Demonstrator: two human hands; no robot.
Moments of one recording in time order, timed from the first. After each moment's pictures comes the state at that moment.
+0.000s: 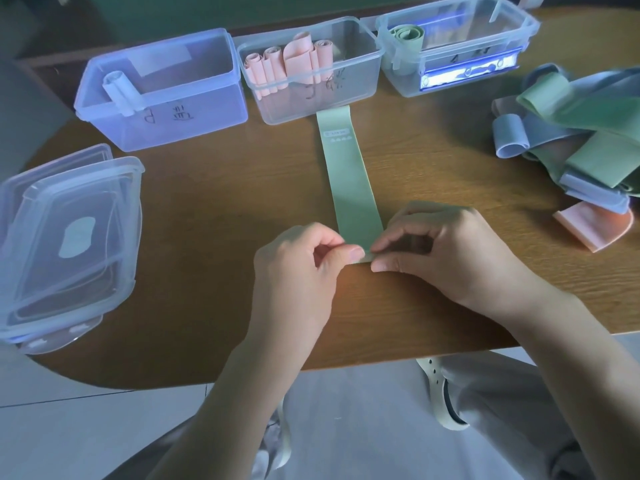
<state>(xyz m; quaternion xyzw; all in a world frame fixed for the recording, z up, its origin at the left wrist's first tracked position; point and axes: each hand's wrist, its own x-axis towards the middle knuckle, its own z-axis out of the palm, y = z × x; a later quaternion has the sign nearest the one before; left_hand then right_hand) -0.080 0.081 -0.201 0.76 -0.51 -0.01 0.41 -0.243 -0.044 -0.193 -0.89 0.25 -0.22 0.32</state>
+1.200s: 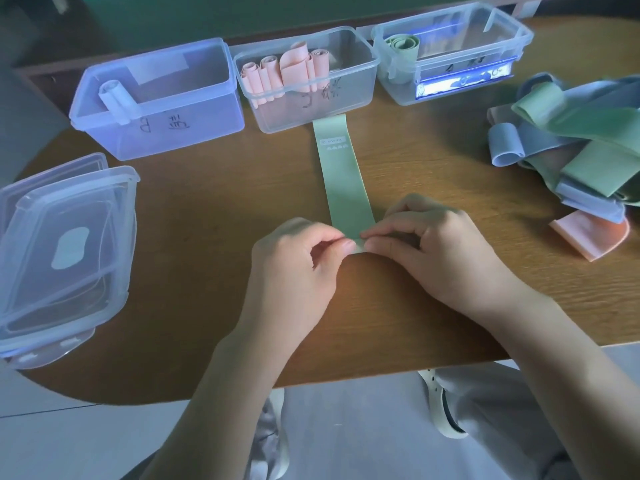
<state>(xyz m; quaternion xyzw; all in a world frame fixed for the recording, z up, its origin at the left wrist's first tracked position) -0.068 0.068 -0.197 0.74 -0.55 -0.01 0.39 -0.232 -0.051 -0.202 -0.88 0.29 -0.26 0.28</state>
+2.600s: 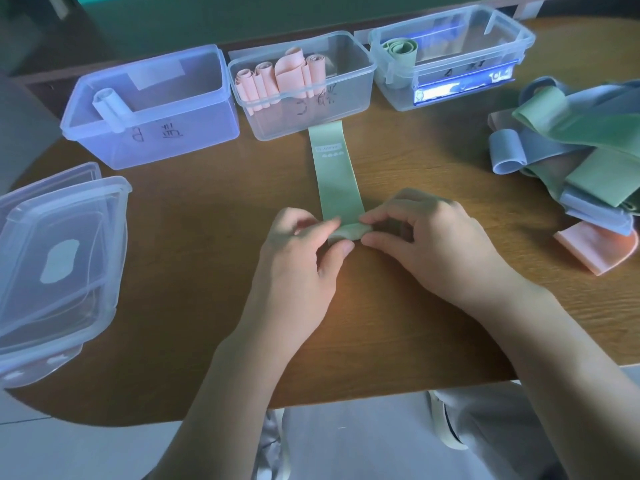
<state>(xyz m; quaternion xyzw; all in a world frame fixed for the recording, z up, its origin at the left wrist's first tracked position) -0.066 0.048 -0.205 0.77 -0.55 0.00 0.32 -0.223 -0.068 -0.195 -0.89 0.32 -0.24 0.22</state>
